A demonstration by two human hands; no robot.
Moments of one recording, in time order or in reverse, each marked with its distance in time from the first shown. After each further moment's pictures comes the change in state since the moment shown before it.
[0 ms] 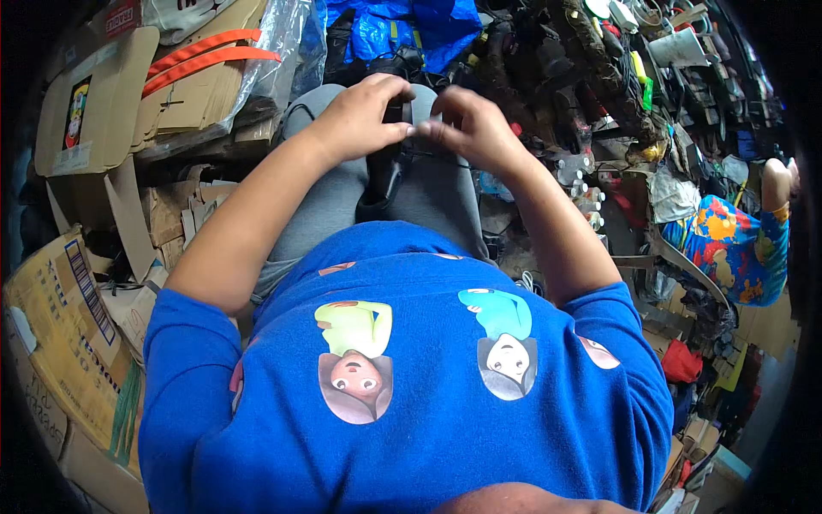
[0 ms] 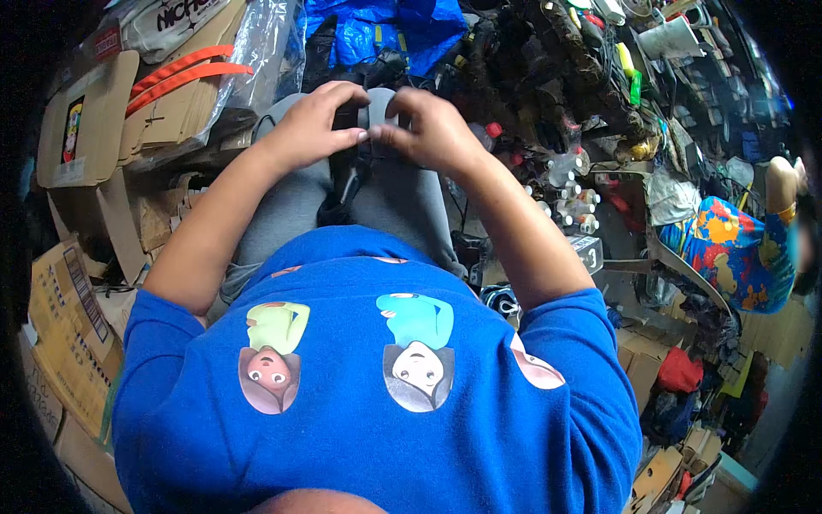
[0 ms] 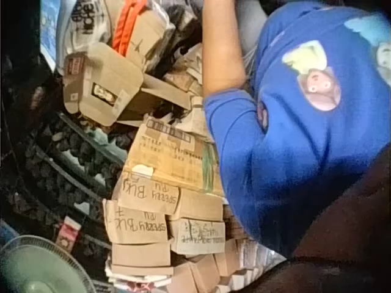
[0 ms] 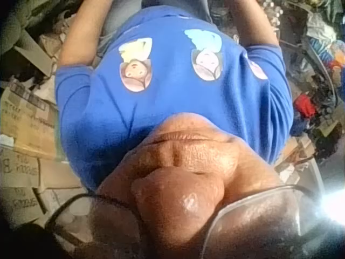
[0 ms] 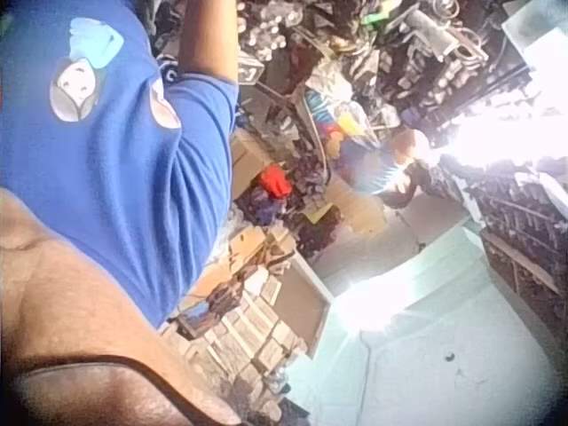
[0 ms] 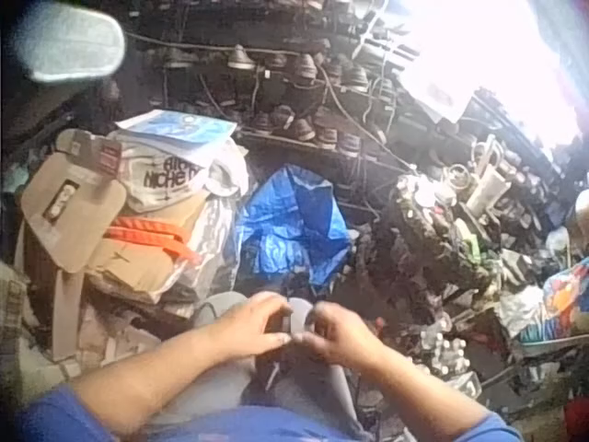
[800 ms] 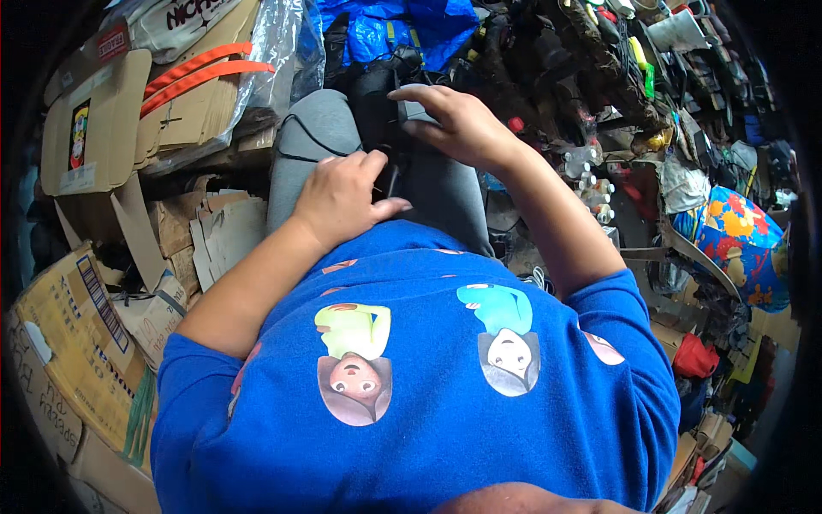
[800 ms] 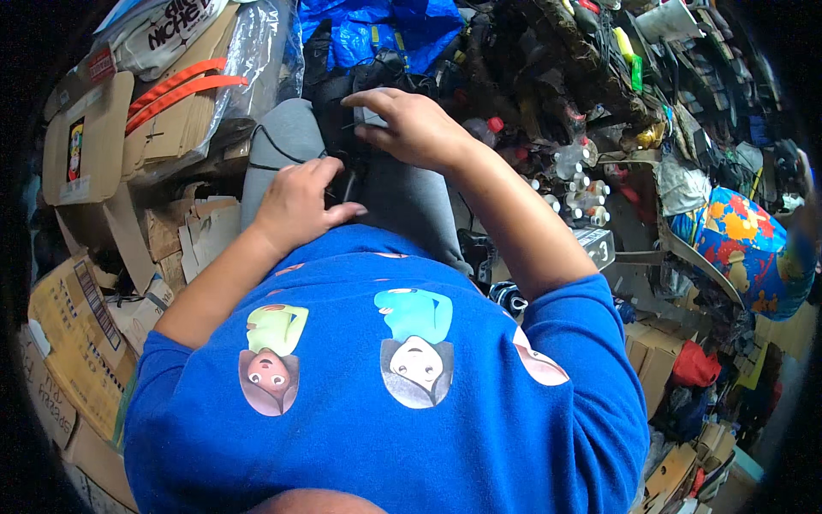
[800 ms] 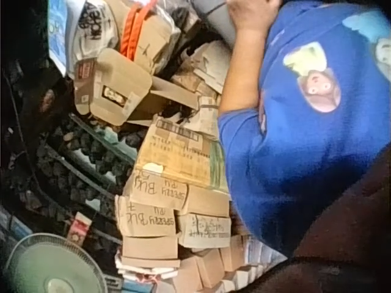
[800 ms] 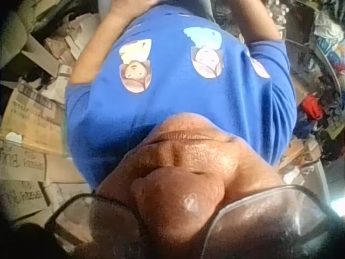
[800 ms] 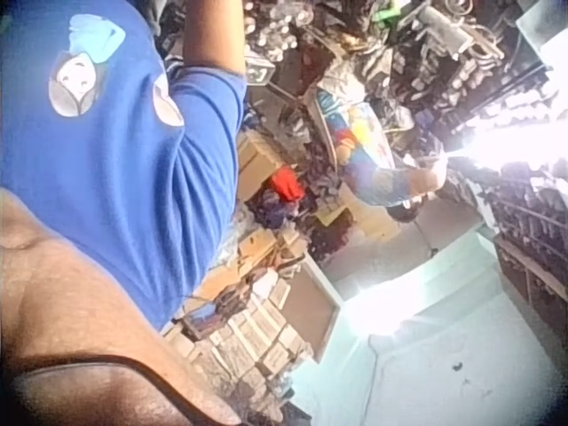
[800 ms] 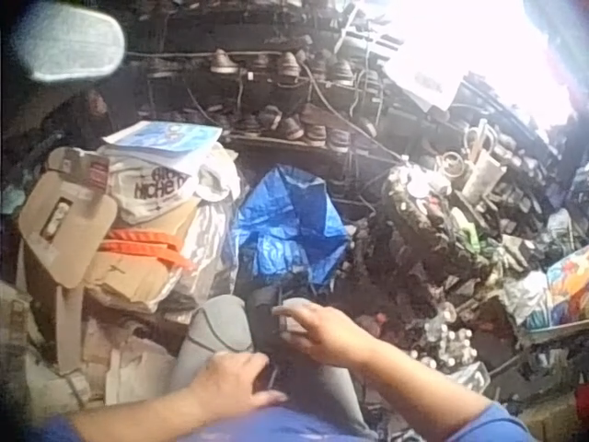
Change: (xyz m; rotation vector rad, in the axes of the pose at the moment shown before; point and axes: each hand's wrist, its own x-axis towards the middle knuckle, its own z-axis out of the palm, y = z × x) left_hand -0.060 0.048 0.012 0.247 -0.056 -0.074; right_hand 0.006 -0.004 0.001 -0.065 0.091 -0.366
